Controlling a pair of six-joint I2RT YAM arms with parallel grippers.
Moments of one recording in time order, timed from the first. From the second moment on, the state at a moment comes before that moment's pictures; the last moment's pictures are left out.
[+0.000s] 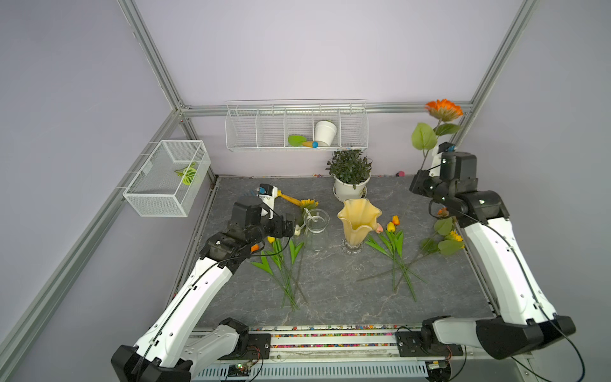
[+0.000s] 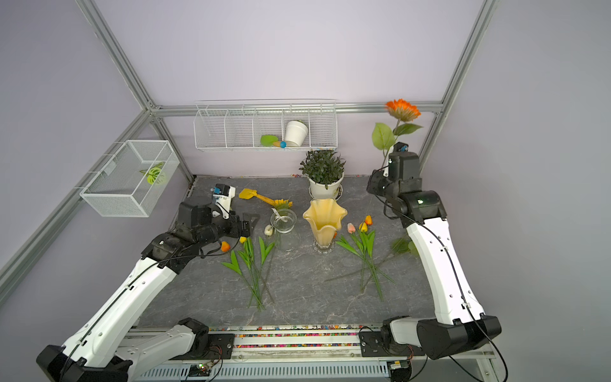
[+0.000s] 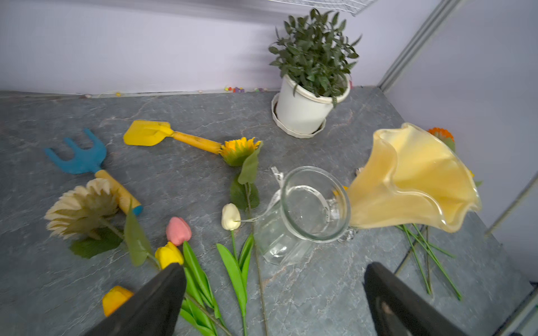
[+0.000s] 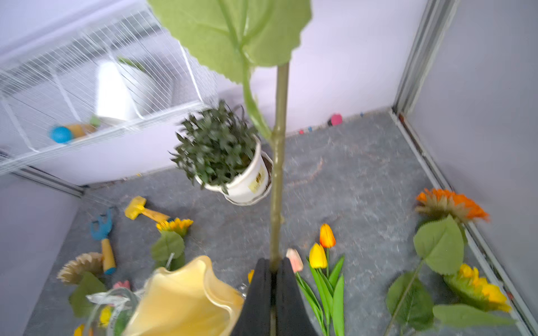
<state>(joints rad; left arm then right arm) -0.43 1.04 1.08 -0.54 0.10 -0.25 0.20 1.34 1.75 -0.87 0.11 0.33</state>
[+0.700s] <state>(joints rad) -0.41 0.87 0.90 -0.35 0.20 -0.33 0.48 1.69 2.11 -0.81 0.11 0.16</state>
